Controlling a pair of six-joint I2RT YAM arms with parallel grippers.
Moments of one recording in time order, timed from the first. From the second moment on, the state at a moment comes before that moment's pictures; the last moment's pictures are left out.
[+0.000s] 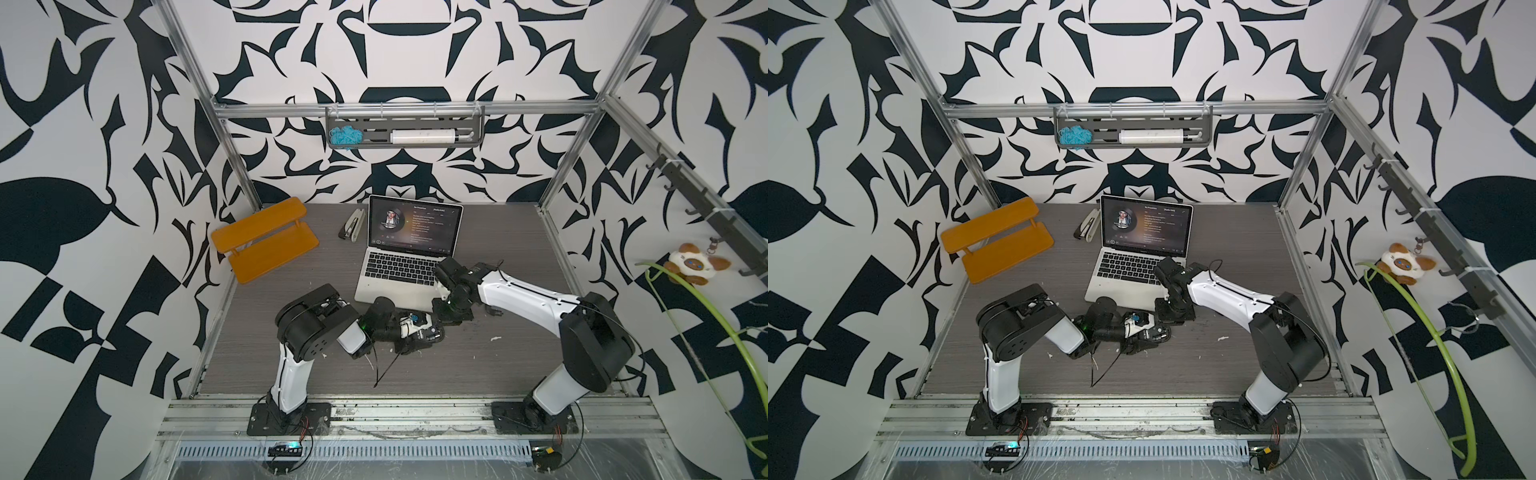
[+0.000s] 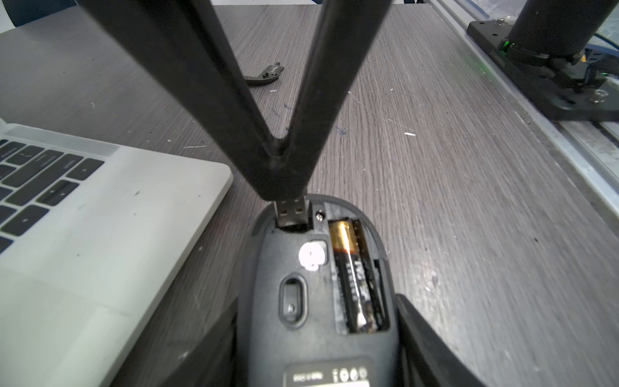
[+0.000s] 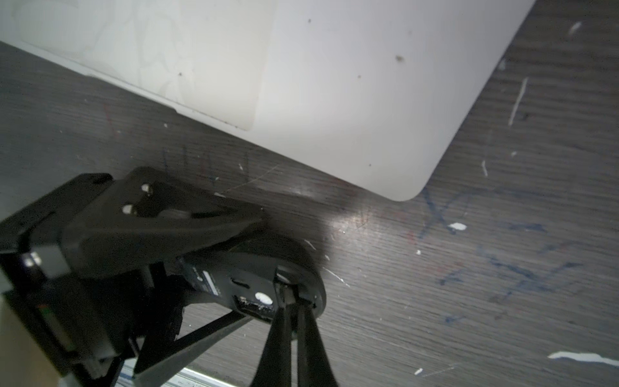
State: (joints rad) left arm -0.84 1.99 0.56 0.92 0.60 0.34; right arm 0.68 1.62 1.08 -0.86 -0.17 0.50
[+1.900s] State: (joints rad) left arm -0.83 1.99 0.56 0.91 0.62 0.36; right arm 0.74 1.67 1.14 -0.89 -0.06 0.52
